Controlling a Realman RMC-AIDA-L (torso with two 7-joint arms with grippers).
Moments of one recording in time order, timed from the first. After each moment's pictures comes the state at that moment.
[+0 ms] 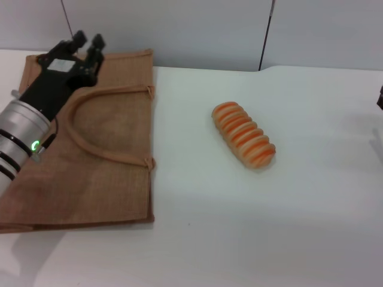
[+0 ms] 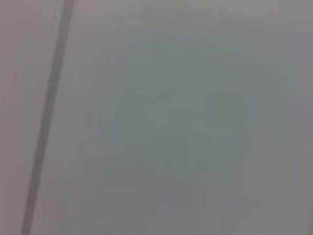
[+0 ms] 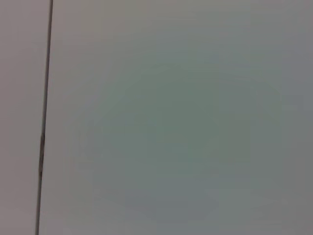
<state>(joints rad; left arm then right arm) -0.46 -1.94 2.25 0.37 -0.63 1.13 -0.38 0.43 2.02 -2.12 -0.30 0.77 -0.91 -0.02</state>
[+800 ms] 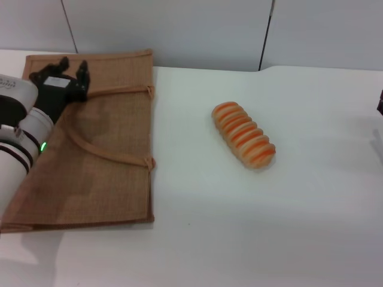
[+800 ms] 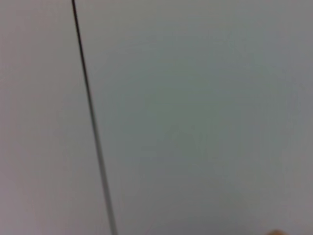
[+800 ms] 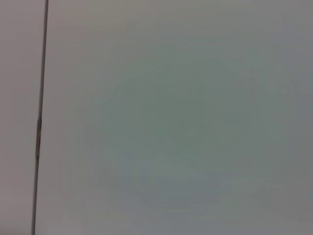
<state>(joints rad) -0.49 -2.02 1.94 0.37 -0.55 0.76 -0.03 0.44 2.02 -2.12 -0.29 0.77 -0.88 -0.02</state>
